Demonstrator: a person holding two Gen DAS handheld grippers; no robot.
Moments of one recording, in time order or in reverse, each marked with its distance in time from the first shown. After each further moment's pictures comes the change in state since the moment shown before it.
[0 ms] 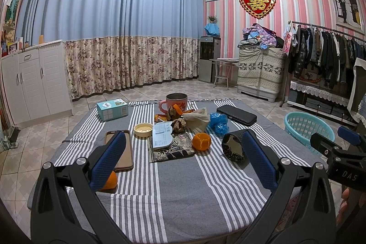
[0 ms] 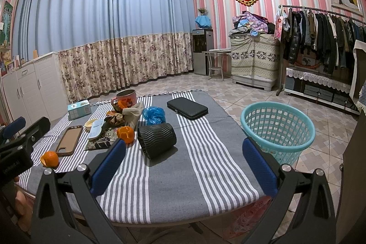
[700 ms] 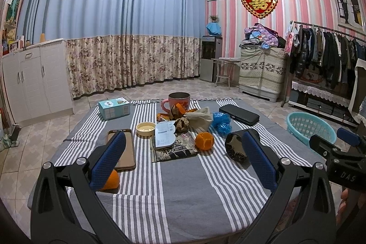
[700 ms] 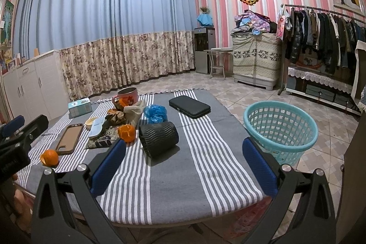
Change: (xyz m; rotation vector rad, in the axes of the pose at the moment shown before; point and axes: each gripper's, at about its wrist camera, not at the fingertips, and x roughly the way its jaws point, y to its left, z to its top) left arm 0.003 0.006 -0.003 -0.011 0.006 0.012; right arm 0.010 0.004 -0.005 -0.009 0.013 0.012
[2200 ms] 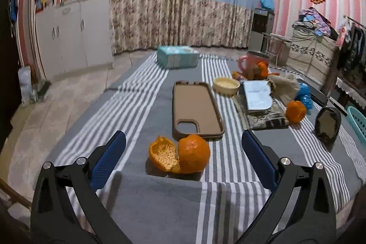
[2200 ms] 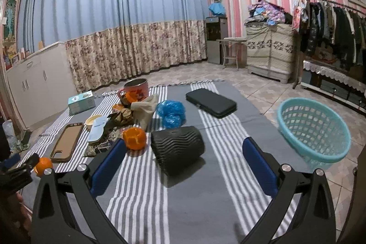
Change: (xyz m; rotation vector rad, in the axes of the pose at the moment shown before) left arm 0.081 0.129 -0.065 -0.188 0.243 0.260; right arm 0.086 0.034 0.006 -0.014 0.078 0.079
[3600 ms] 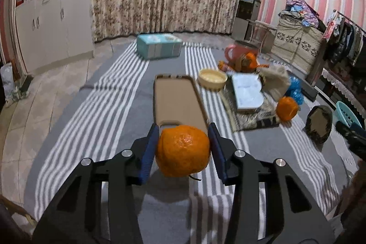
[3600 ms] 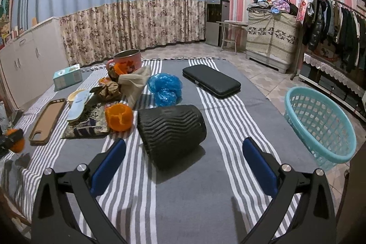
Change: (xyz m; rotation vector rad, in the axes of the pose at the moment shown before) left arm 0.020 -0.007 0.024 0.036 0.086 -0.126; right arm 0.051 0.000 -0.006 -0.074 0.147 -0.064
